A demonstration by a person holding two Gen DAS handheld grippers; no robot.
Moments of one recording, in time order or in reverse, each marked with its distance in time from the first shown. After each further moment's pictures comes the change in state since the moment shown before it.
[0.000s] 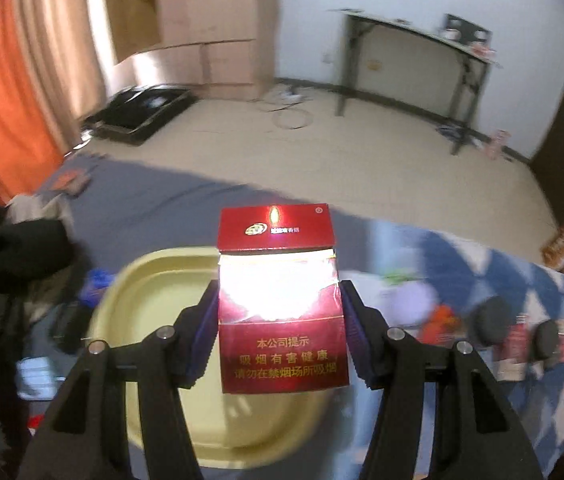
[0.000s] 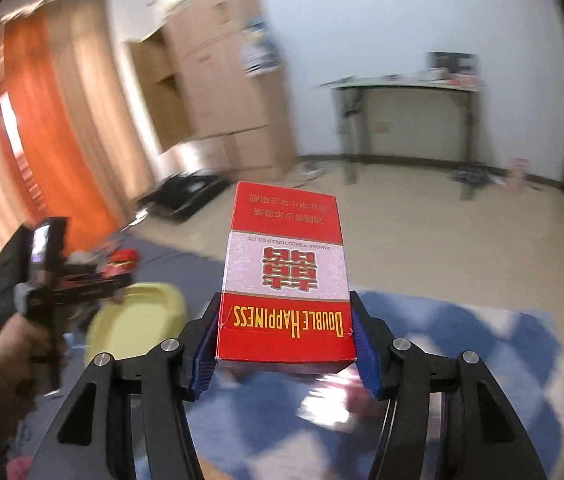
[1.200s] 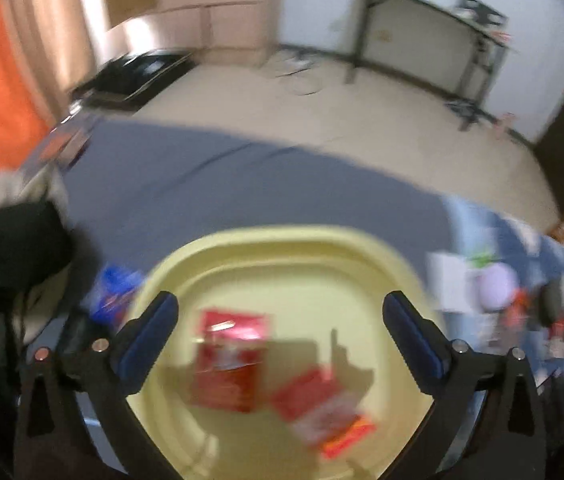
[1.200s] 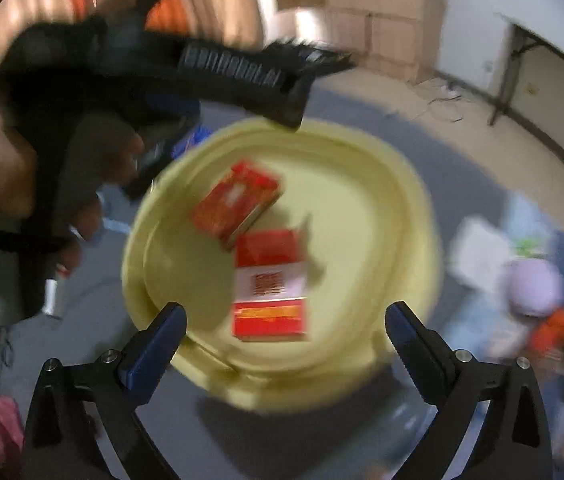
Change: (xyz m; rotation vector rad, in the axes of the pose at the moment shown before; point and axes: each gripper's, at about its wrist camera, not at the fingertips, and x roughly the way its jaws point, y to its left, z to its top) left arm 0.061 0.060 0.009 0.042 0.101 -0.099; right arm 0.240 0.262 -0.093 -0.296 0.370 0.174
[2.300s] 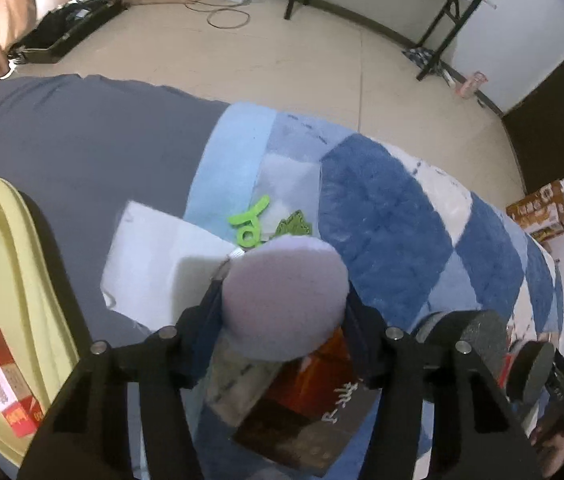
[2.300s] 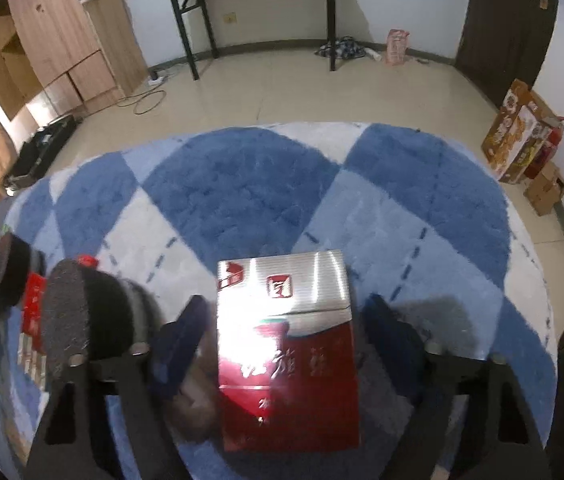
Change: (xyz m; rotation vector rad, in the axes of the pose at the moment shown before) left arm 0.116 -0.217 0.003 -0.074 0.222 -0.118; right arm -0.138 -0.415 -0.236 0.677 0.009 -0.506
